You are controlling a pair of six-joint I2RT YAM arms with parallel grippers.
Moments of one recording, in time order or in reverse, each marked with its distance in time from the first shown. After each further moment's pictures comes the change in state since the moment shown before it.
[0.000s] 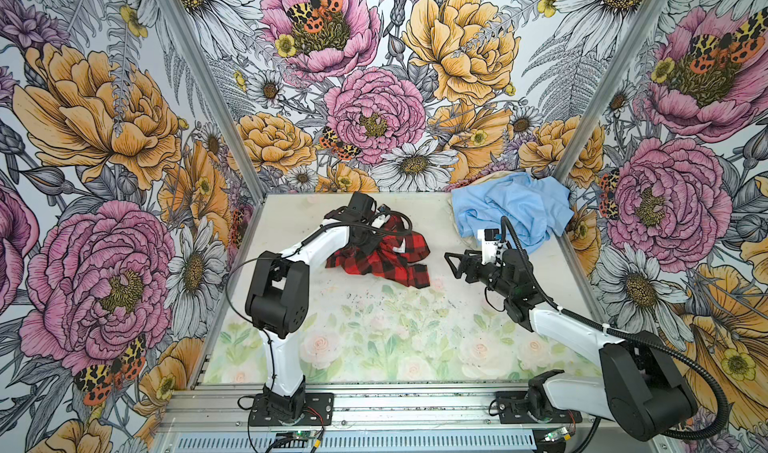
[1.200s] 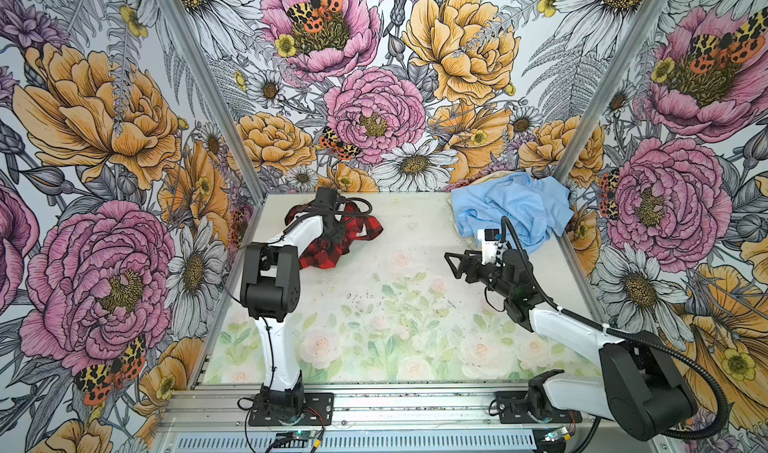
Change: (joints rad) left arm 0.266 0.184 0.049 0.016 0.040 -0.140; right arm 0.000 0.000 -0.002 0.003 -0.001 0.007
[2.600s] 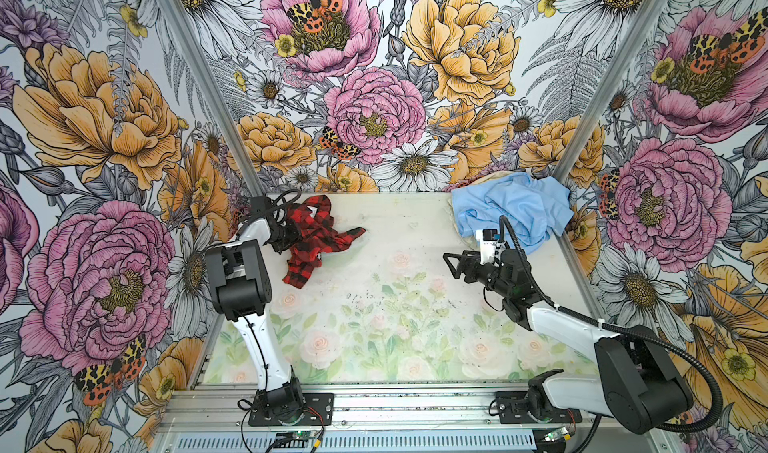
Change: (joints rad) left arm 0.328 0.050 -0.029 0.031 0.313 -0.477; right arm 0.000 0.032 0.000 0.029 -0.018 0.008
